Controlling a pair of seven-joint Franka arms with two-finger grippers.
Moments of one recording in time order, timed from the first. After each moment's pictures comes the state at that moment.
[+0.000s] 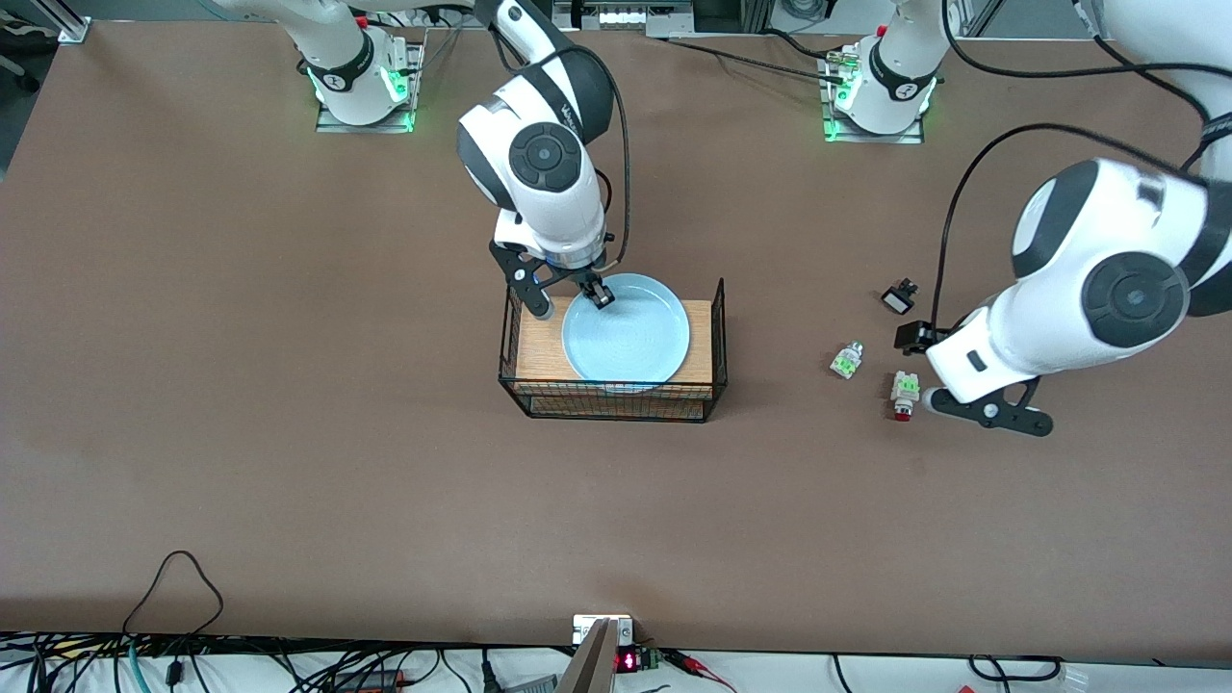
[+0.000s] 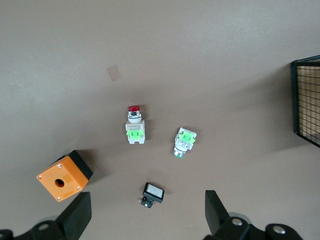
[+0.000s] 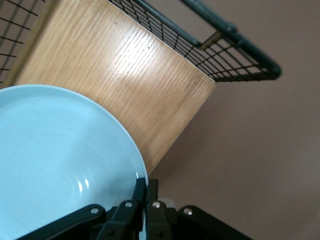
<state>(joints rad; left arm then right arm) 0.34 0.51 -0.68 -1.37 0.34 1.58 -0.11 0.76 0.51 -0.02 -1.52 0.08 2.05 1.69</state>
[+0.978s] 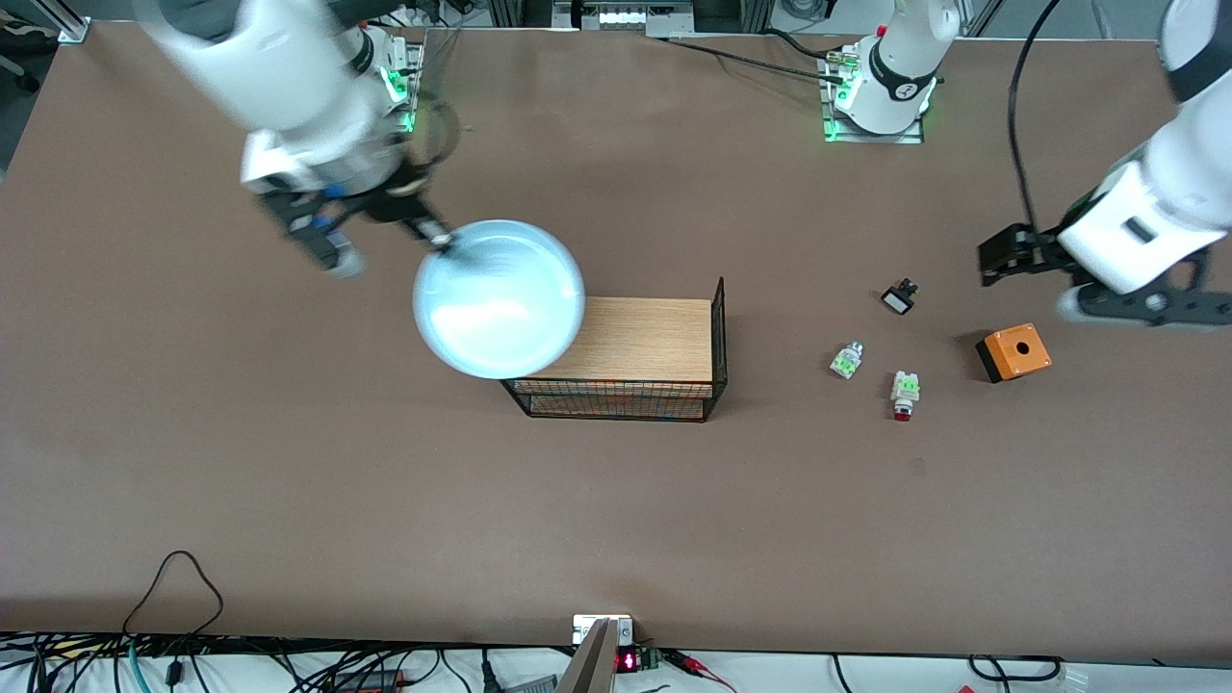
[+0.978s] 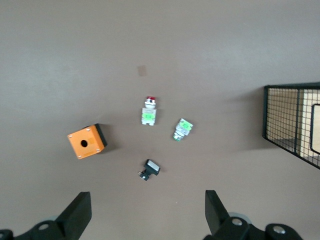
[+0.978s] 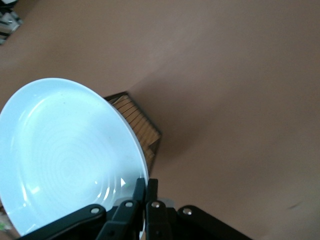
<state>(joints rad) 0.05 0.20 -0.22 -1.32 0.08 1.46 -0.11 0.46 0.16 -0.04 -1.52 0.14 1.70 1.07</state>
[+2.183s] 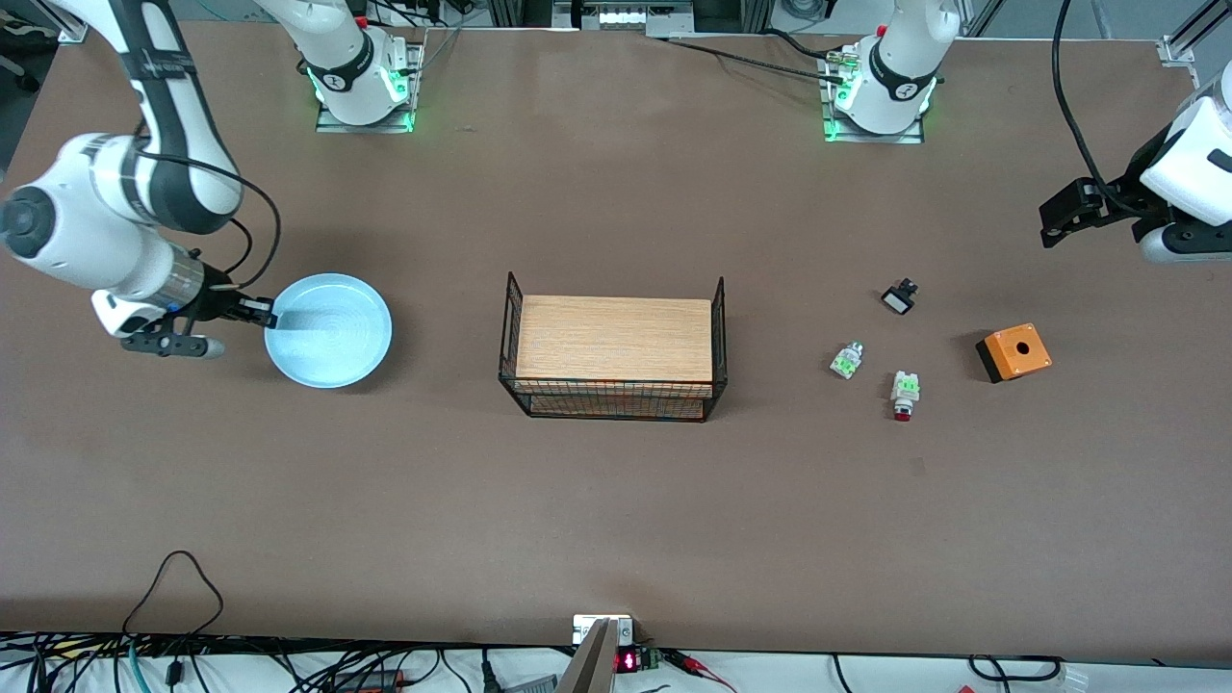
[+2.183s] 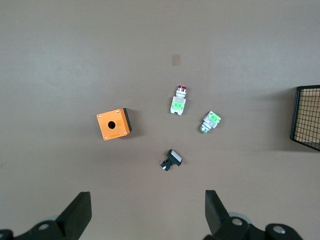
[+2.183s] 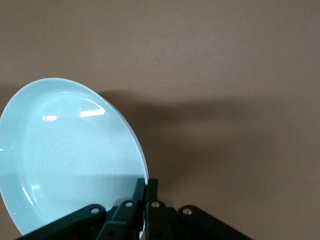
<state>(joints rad) 0.00 0.00 -0.05 -1.59 0.08 1.55 -0.09 -0.02 0.18 -0.05 -2.21 0.14 2.33 -0.11</state>
